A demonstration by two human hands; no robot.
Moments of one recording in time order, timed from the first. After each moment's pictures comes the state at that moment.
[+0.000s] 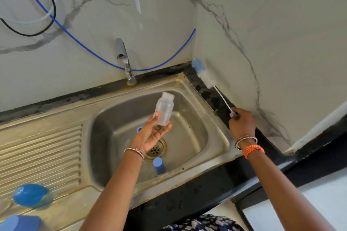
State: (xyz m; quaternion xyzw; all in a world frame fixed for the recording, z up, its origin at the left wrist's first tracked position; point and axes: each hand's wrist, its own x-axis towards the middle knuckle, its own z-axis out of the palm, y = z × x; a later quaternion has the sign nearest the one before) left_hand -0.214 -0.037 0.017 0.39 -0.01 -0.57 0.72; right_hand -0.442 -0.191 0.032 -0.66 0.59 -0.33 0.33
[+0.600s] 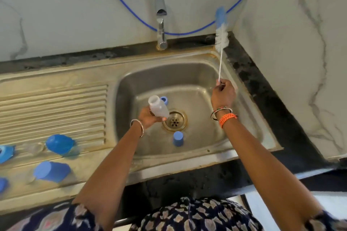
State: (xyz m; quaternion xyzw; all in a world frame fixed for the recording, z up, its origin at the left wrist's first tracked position) left_hand -0.143 0.028 -0.061 0.78 -0.17 -0.37 0.47; right_hand -0.285 -0.155 0.006 -0.62 0.55 -0.36 0.43
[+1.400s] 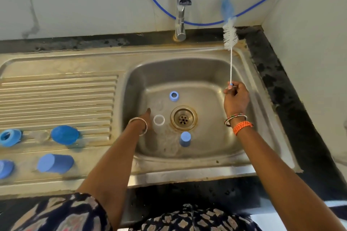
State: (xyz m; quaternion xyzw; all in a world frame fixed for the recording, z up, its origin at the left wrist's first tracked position) left_hand -0.103 0.052 -0.110 0.90 -0.20 -0.38 0.08; right_hand -0.270 -0.173 -0.028 -0.68 0.50 -0.33 0.44
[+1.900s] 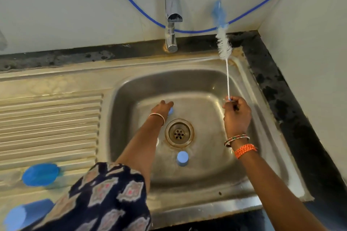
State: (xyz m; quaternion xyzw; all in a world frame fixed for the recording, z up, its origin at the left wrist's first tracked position) left_hand -0.064 -0.067 -0.126 0.87 -0.41 -0.28 0.01; right_hand -0.260 -0.183 -0.039 -0.63 0.51 -0.35 0.47
